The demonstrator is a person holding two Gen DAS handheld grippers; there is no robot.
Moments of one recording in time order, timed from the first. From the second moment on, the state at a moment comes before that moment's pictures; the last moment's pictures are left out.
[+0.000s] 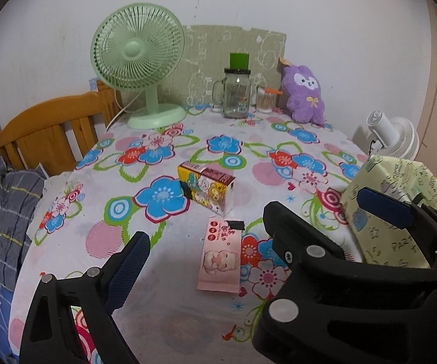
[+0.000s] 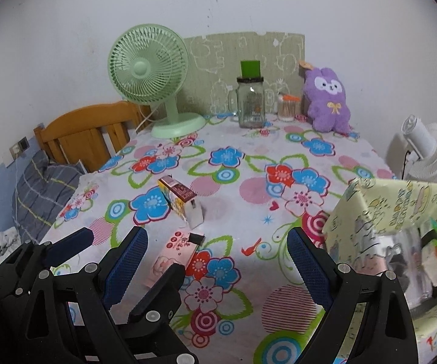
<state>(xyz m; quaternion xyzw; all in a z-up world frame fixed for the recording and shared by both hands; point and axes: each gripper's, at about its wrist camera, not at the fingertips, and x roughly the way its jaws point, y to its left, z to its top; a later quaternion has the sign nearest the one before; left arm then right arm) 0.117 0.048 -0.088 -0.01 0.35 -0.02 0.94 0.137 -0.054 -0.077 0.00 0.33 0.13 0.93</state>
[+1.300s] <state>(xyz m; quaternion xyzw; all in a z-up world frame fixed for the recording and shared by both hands) 0.159 0.053 -0.144 -0.02 0.42 -0.01 0.91 0.179 -0.054 -0.136 -0.01 0.41 0.09 0.91</state>
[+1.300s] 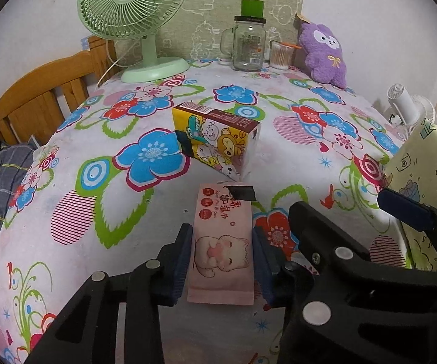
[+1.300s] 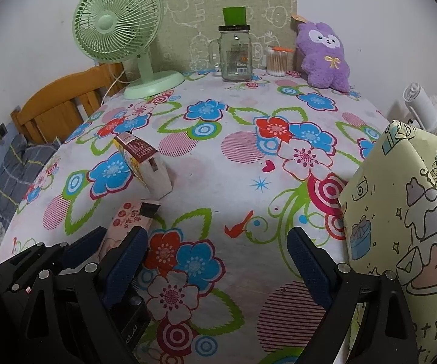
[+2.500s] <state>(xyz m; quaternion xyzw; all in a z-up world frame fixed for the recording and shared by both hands) 0.180 0.101 -0.118 0.00 0.41 0.04 0.91 0.212 0.006 -0.117 -0.02 0.39 0.13 0.91</state>
